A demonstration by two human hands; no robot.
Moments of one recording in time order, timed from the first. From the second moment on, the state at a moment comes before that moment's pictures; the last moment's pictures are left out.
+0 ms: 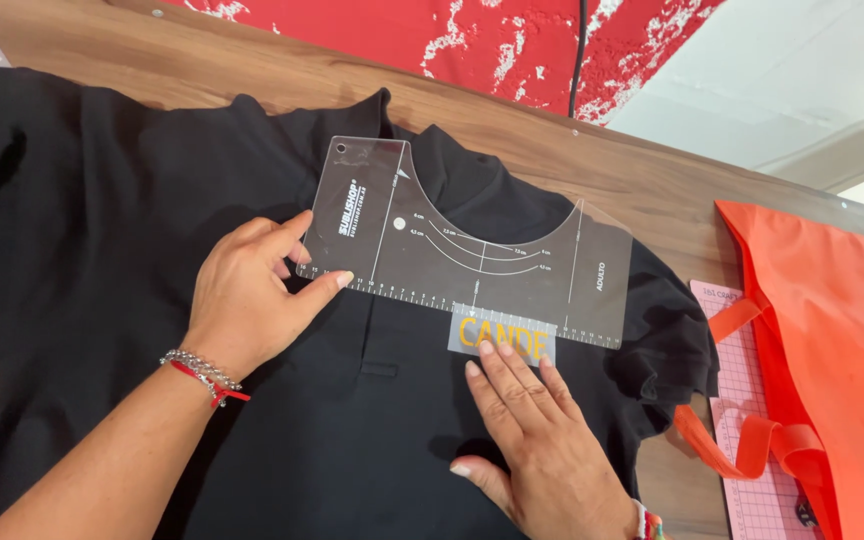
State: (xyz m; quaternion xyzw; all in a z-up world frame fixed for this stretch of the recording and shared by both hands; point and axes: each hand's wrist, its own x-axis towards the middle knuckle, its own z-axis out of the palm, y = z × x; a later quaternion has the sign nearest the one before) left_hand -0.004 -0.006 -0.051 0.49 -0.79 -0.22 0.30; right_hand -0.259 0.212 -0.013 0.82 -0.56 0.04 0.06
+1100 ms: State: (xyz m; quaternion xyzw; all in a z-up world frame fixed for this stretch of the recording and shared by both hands) left_hand -0.005 -0.006 -0.047 0.49 -0.79 -0.22 0.29; right_hand -0.258 0.208 -0.014 0.82 -0.56 0.06 0.03
